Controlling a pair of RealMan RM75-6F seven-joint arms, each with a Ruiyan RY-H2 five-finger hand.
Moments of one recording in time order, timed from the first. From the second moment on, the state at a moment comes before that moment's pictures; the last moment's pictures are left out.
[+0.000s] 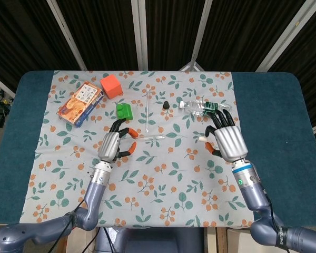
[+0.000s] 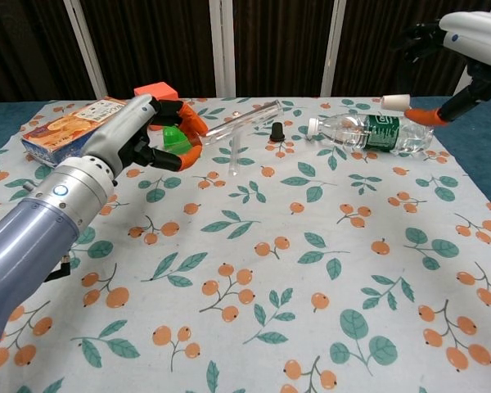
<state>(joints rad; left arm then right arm) -0.68 -1.99 -0.33 -1.11 1.31 1.20 -0.19 0.55 -1.36 0.29 -1.69 -1.26 1.16 -0.40</state>
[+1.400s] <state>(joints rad) -0.72 -2.03 -0.34 -1.14 1.26 1.18 -0.09 0.68 -1.48 0.26 -1.61 -1.27 1.19 -0.63</state>
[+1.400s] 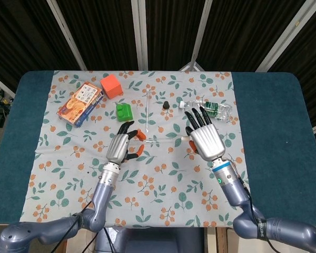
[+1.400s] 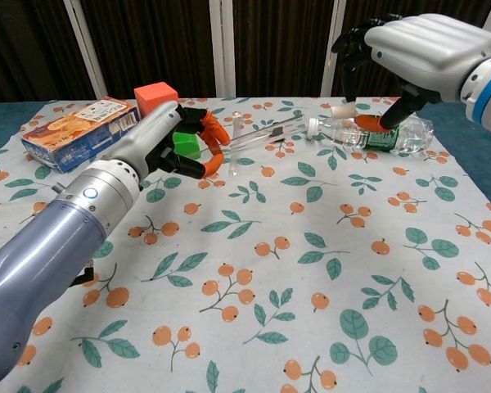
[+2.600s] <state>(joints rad) -0.72 -2.07 -0.34 -1.15 1.26 1.19 -0.08 0.69 -1.51 0.24 -1.63 -1.24 1.21 -0.64</state>
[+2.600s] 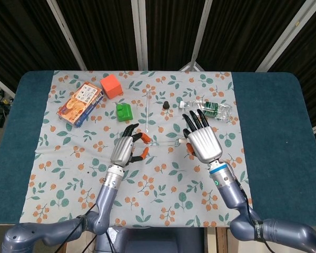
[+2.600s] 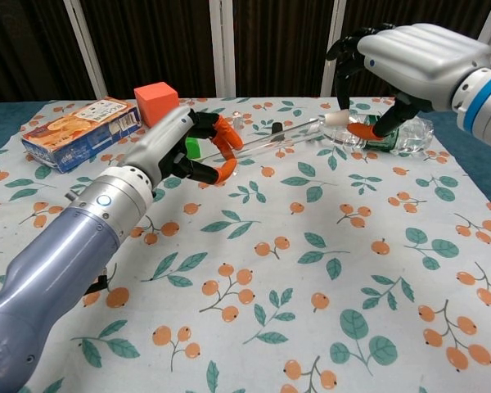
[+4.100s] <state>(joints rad) -0.72 -2.09 -0.35 -1.13 1.25 1.19 -0.09 0.69 -1.52 0.22 -1.64 -1.22 1.22 -0.66</state>
